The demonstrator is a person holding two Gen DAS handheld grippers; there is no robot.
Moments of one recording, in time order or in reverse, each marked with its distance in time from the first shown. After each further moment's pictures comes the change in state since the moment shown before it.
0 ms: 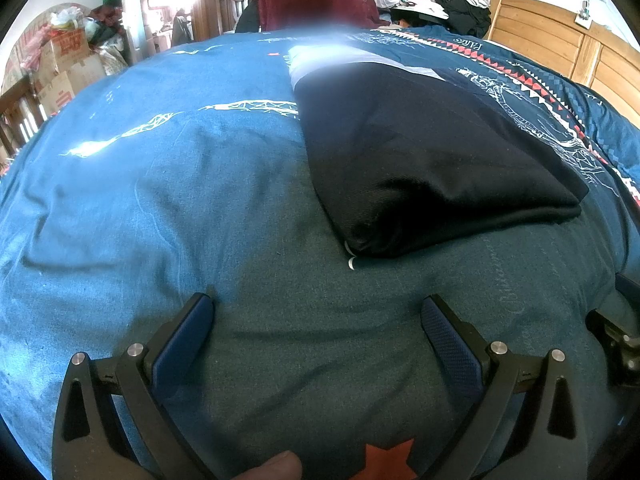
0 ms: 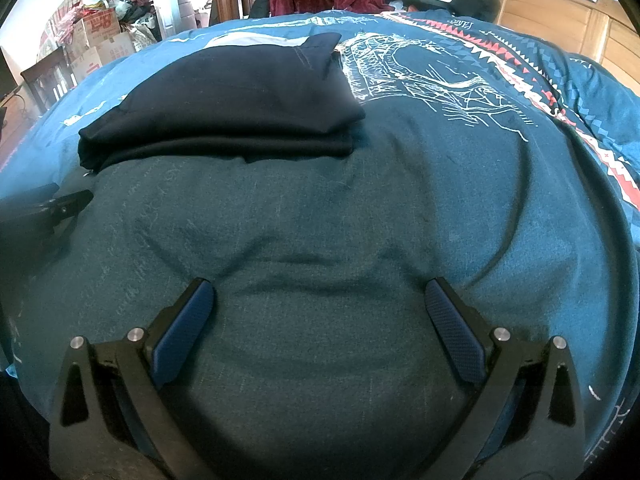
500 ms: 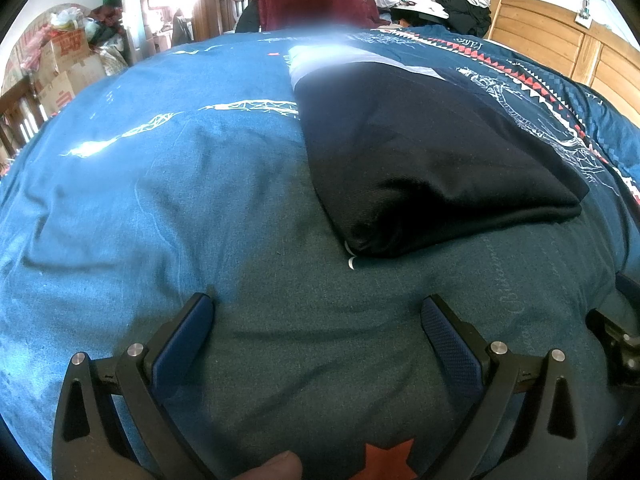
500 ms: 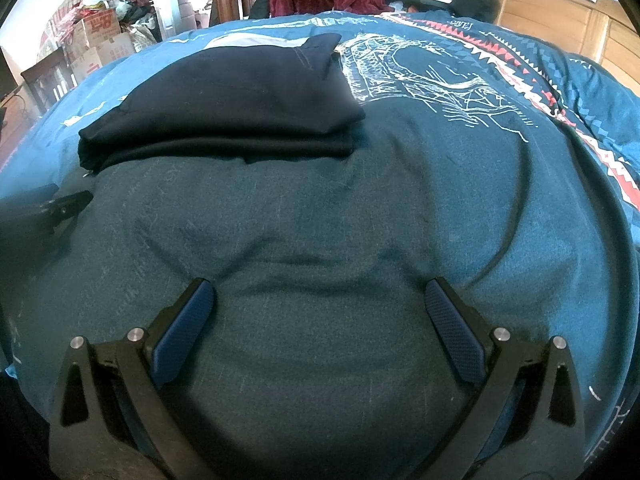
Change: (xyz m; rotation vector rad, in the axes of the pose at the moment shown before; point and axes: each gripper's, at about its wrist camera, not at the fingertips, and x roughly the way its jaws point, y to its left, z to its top) left arm 0.000 0.000 0.002 0.001 0.000 0.001; right arm 0.001 0.003 0.002 -0.003 -0.007 0.000
